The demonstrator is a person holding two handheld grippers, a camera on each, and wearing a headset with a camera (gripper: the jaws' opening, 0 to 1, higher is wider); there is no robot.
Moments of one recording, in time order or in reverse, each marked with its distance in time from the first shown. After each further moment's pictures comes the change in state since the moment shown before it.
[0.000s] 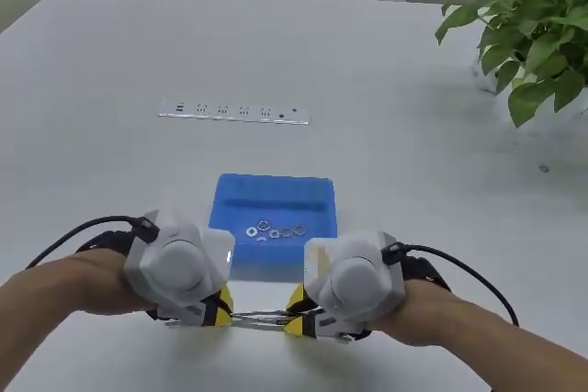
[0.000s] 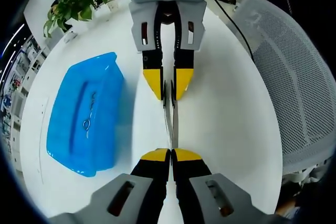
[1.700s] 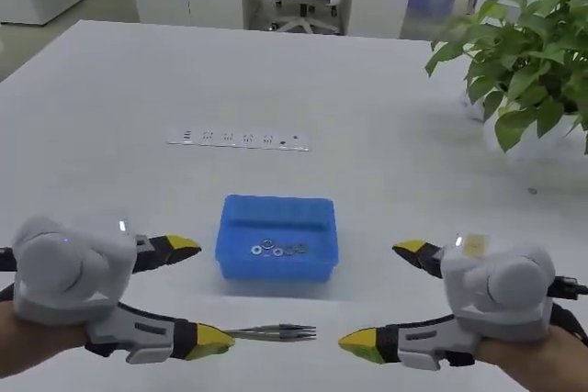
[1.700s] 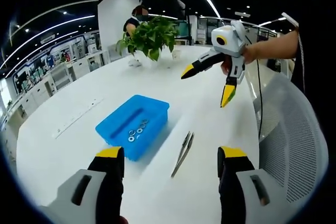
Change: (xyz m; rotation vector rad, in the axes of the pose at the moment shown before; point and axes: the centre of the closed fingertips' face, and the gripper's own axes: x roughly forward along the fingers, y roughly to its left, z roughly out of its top) left arm -0.106 0.000 0.036 -0.391 -0.476 0.359; right arm -0.124 -0.023 -0.011 0.387 -0.277 -0.412
